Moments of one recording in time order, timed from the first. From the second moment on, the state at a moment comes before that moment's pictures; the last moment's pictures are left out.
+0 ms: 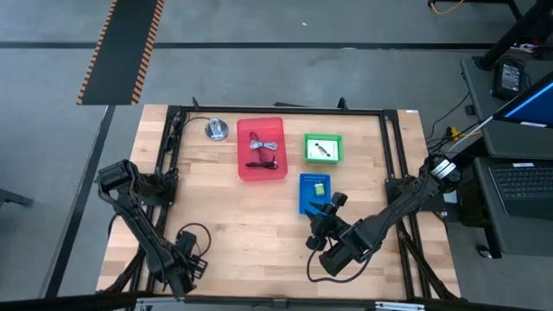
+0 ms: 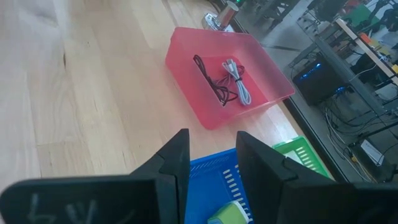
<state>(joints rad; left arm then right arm) -1.04 1.79 1.04 -0.90 0.02 -2.24 0.66 1.76 1.28 -0.82 1.10 0.73</state>
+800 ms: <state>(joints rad) -1.01 1.63 1.04 -0.91 -0.33 -1.88 0.66 1.76 1.28 -0.82 1.10 0.73</state>
